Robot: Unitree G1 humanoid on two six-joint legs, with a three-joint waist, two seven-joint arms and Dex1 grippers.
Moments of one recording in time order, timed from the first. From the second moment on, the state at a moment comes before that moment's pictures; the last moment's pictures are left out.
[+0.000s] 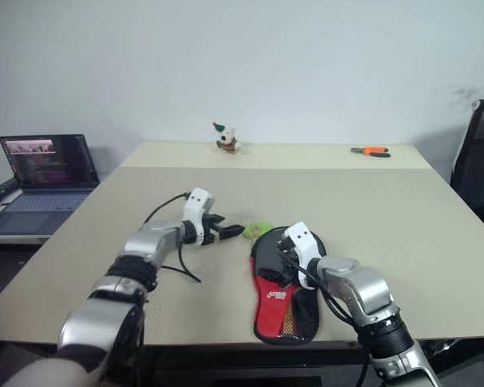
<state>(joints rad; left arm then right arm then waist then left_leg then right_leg) -1.10 0.38 -0.06 1.05 -0.17 0.32 -0.76 -0.59 -0.29 0.20 -0.10 0.37 0.95 0.50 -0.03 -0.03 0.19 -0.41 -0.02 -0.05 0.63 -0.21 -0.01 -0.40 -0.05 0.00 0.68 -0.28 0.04</state>
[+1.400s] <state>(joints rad) -1.18 0.25 0.00 1.32 0.08 0.15 -0.64 -0.59 -0.23 0.27 0.01 0.19 0.81 0.38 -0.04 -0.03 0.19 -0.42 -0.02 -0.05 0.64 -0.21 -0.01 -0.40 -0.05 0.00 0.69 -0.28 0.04</state>
